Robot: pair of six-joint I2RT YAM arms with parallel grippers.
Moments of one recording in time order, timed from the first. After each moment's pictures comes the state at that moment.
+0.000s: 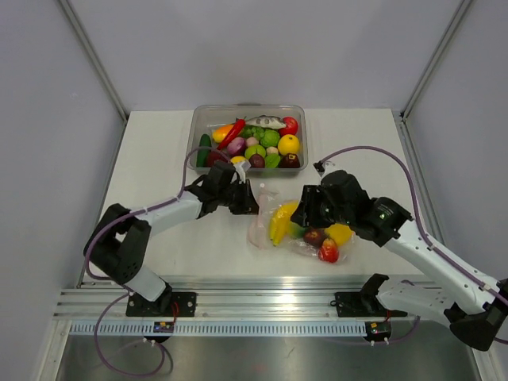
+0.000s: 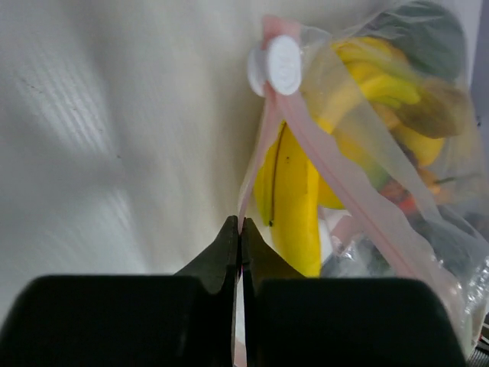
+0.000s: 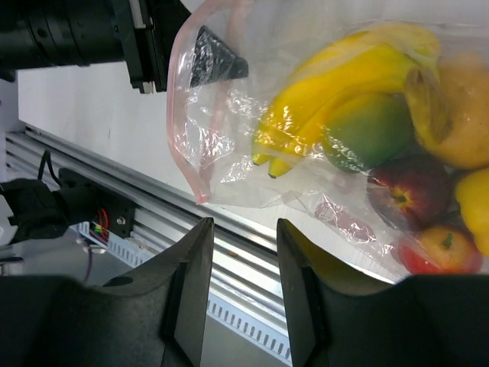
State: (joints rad) left arm -0.59 1.60 0.87 -0.07 0.43 -0.63; right arm 0.73 1.02 1.05 -0.77 -0.05 0.70
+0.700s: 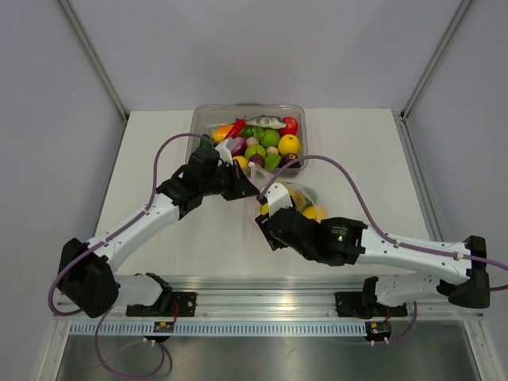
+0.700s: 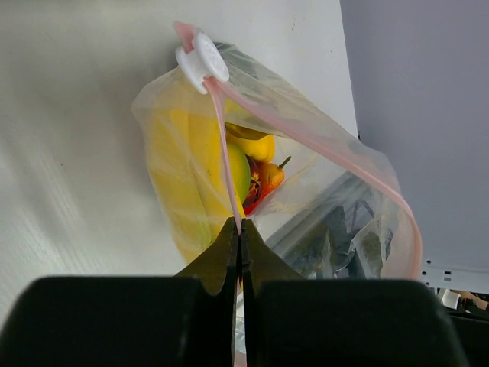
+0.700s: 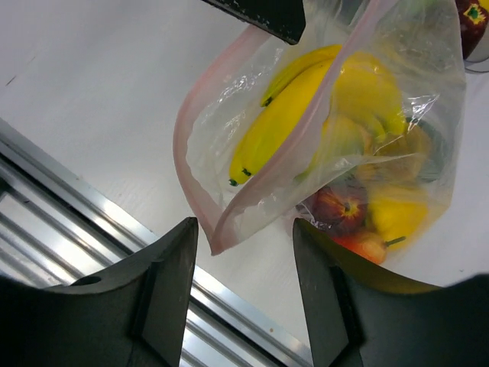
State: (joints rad) left arm -0.60 1.29 1.01 -0.27 0.36 -0.77; right arm 1.29 1.18 1.13 -0.68 0.54 0.37
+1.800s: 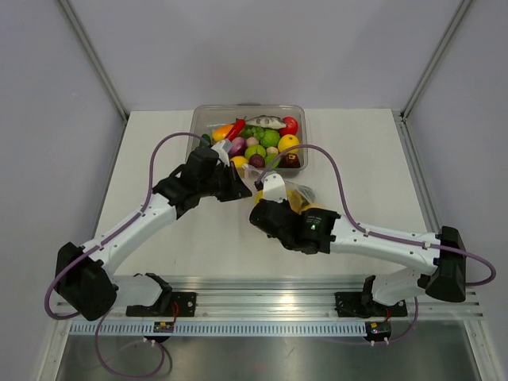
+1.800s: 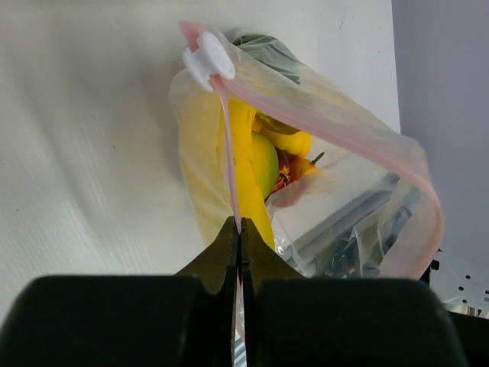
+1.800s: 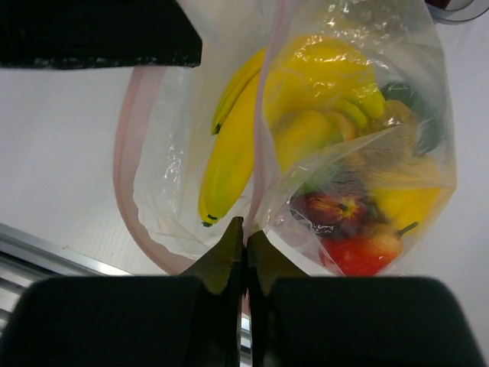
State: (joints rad) left arm -0.60 1.27 1.04 -0.40 0.26 -0.71; right arm 1.24 1.37 1.19 -0.67 0.65 0.57
